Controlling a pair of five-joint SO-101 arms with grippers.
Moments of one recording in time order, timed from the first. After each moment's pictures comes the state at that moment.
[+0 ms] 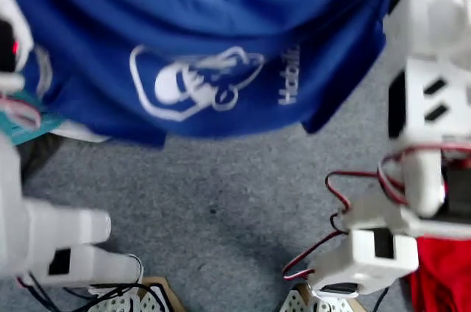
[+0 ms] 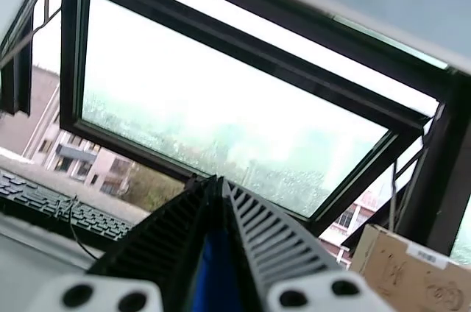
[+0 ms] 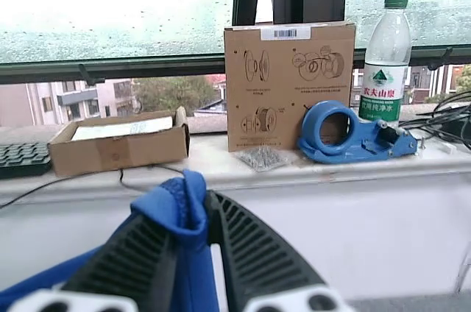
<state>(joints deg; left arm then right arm) -11.5 -2.0 -93.7 74.5 26.9 2.2 3.5 -95.3 89.6 -2.5</state>
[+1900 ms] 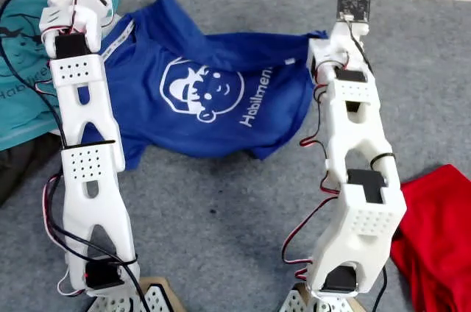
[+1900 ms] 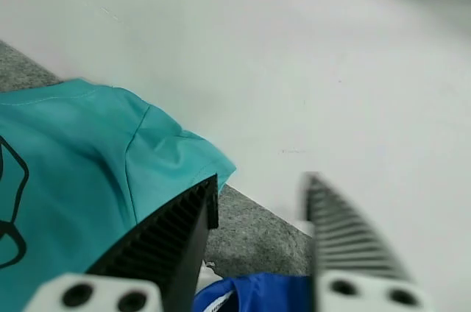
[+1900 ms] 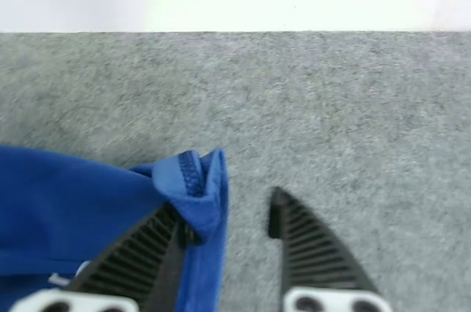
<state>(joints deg) -18.0 71.9 -93.8 45.1 27.1 -0.2 23.2 -2.5 19.3 3.0</state>
